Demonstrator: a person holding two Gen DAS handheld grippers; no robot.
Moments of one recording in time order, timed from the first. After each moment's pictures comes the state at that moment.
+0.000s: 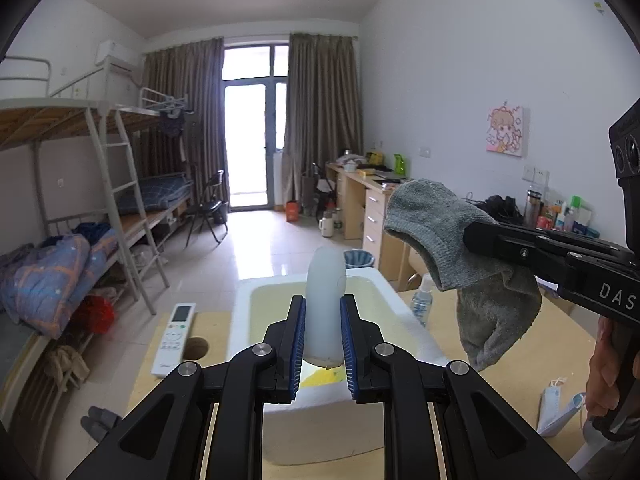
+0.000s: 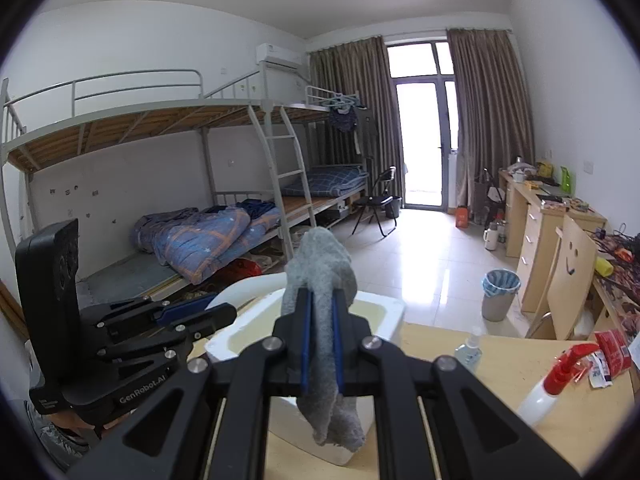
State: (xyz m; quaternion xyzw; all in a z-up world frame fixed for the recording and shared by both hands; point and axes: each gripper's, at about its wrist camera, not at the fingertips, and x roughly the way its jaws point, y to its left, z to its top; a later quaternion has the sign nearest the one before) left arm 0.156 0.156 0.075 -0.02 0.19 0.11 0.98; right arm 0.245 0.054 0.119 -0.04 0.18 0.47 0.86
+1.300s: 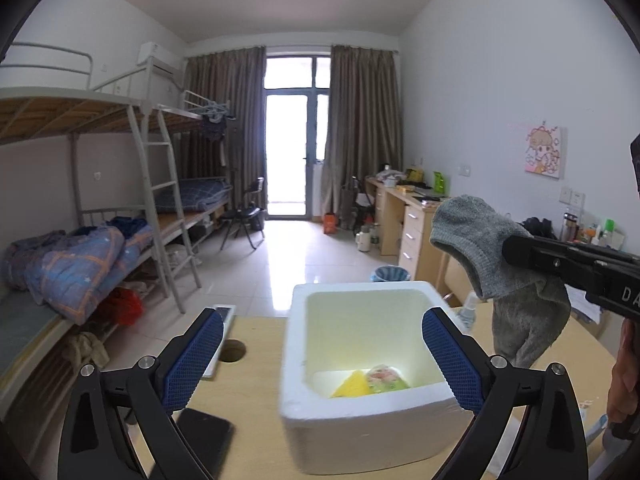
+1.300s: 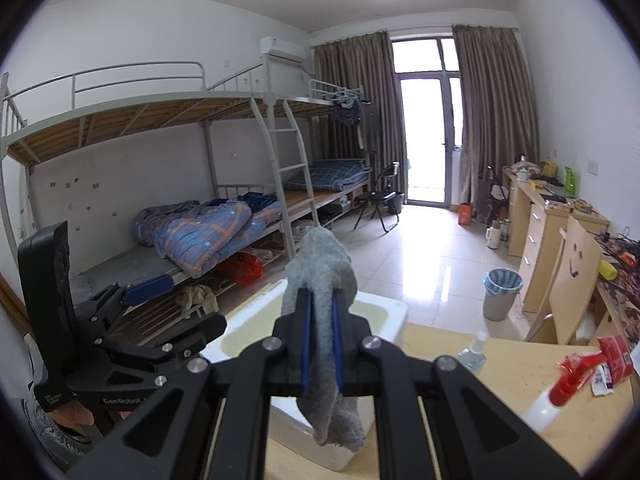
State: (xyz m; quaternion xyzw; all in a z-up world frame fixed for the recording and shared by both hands) left arm 0.151 0.182 0.074 -0.04 0.16 0.18 0.97; right arm 0.250 0.078 0.124 -0.05 0.19 0.48 0.85
